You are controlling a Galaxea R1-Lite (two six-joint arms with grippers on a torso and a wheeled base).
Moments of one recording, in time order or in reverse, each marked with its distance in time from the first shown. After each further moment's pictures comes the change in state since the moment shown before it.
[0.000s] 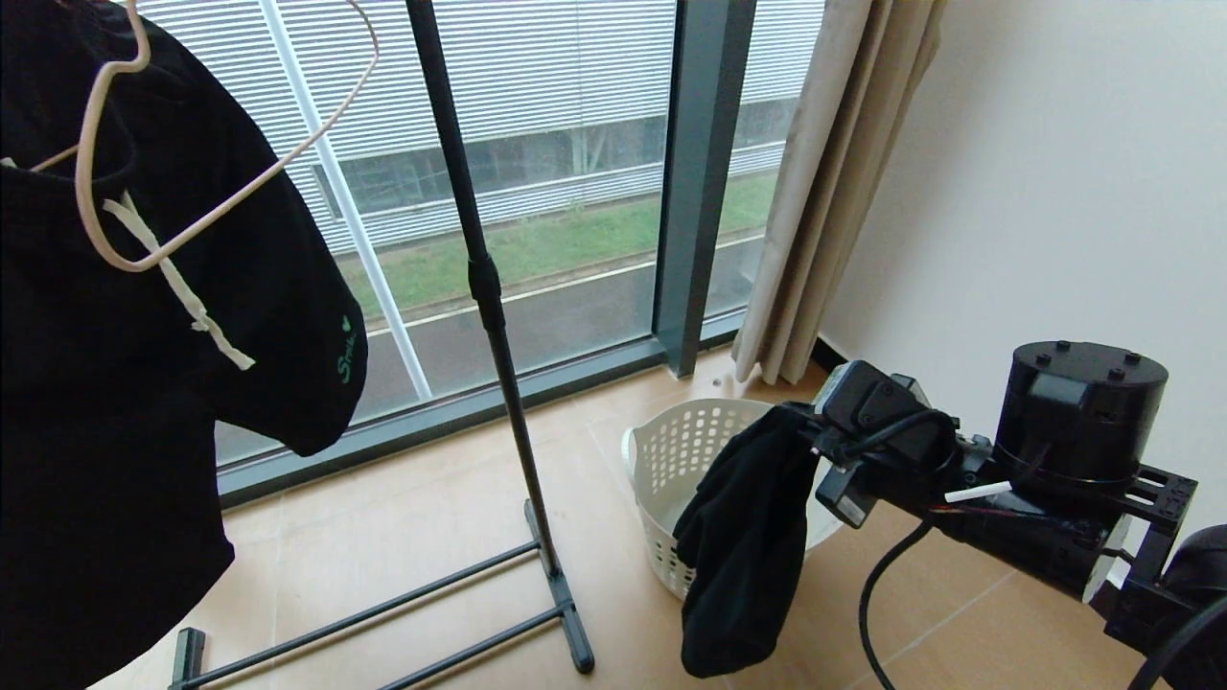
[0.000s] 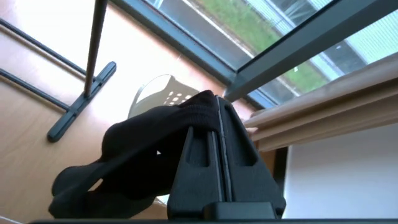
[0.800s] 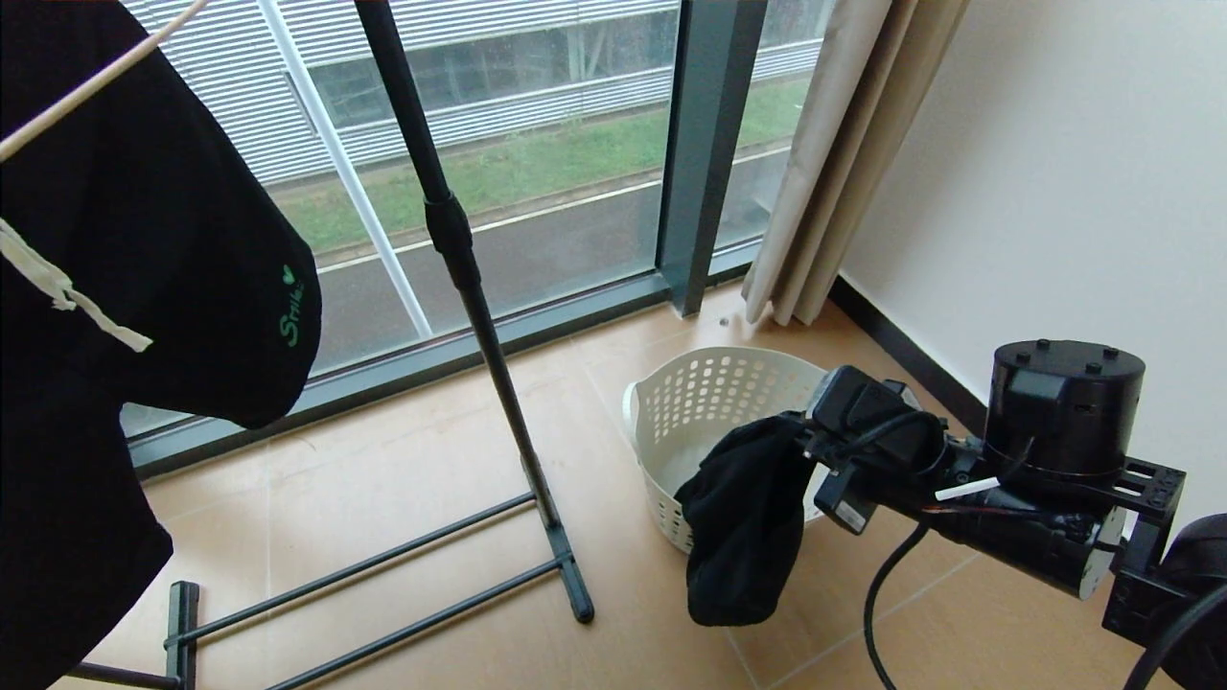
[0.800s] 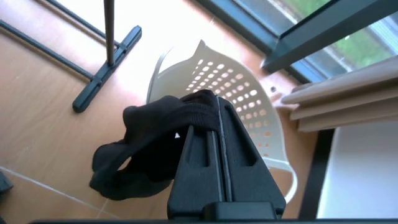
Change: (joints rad) left arm 0.000 0.000 0.000 -0.001 0.007 0.035; right arm 0.000 -0.001 -0.027 0.089 -0.003 -0.002
